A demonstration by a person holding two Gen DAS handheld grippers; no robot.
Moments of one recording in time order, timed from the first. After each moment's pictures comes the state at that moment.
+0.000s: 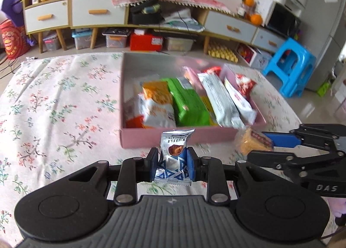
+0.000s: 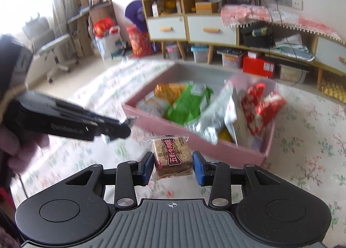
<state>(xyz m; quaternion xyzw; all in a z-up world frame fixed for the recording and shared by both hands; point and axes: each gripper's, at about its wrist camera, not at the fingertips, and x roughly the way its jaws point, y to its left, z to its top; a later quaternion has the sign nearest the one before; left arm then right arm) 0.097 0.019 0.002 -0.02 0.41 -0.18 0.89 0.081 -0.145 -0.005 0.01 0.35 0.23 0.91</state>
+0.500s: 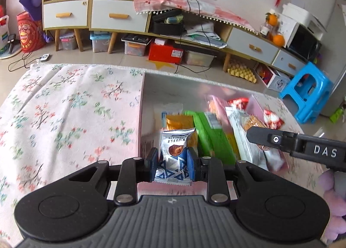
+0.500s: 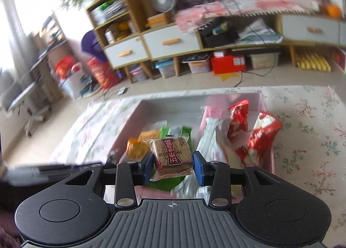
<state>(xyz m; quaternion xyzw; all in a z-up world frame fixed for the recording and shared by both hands) 0.153 0.020 0.001 -0.06 0.40 -0.14 0.90 0.168 -0.143 0.001 0.15 0.35 0.12 0.91</state>
